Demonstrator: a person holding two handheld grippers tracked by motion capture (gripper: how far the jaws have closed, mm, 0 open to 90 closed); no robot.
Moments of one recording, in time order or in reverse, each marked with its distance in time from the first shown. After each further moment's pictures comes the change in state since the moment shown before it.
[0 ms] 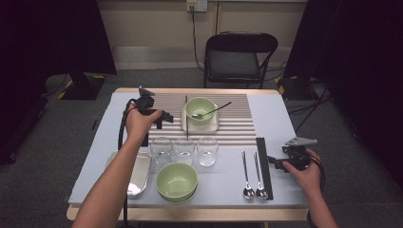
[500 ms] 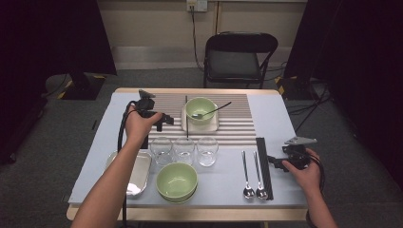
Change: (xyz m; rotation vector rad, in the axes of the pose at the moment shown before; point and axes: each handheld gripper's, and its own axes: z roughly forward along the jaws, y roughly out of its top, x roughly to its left) left arm -0.001 -0.007 -0.002 -0.002 -0.011 0.021; right arm 0.002 0.003 0.000 0.014 -0.010 0.027
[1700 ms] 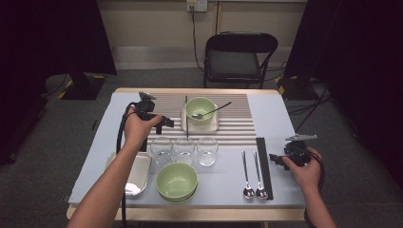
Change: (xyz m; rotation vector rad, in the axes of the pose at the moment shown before) left arm -0.005 -0.007 -0.007 0.006 -0.001 0.042; right arm 0.002 0.010 -0.006 0.088 -0.055 0.108
